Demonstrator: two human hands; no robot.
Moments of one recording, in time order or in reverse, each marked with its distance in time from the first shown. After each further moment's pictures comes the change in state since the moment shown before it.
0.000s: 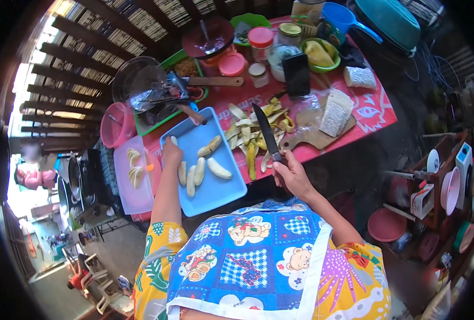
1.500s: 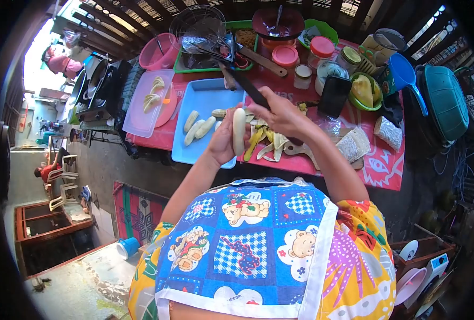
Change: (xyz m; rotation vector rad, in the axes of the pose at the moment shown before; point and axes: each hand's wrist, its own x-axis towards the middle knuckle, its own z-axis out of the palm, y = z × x) left_hand -0.190 0.140 -0.039 -1.940 -0.734 -0.134; right_hand 0.110 -0.120 0.032 -1.006 -0.749 -0.369
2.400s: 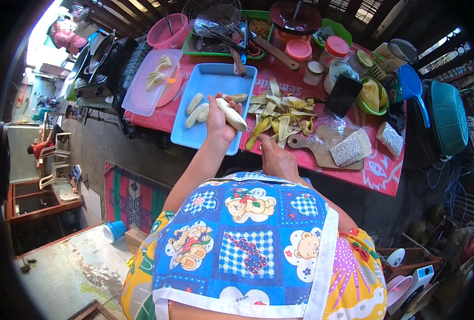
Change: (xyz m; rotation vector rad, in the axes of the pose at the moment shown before) left_hand 0.008 0.004 0.000 -0.502 0.446 0.475; right_hand -0.074 -0.002 0.102 -0.329 0.103 0.289
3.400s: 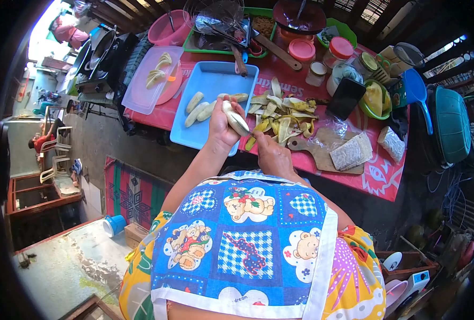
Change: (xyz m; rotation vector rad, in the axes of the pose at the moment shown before) left_hand 0.002 -0.005 0.002 -0.278 0.017 -0.233; right_hand 0.018 0.009 0.009 -0.025 0.134 -0.184
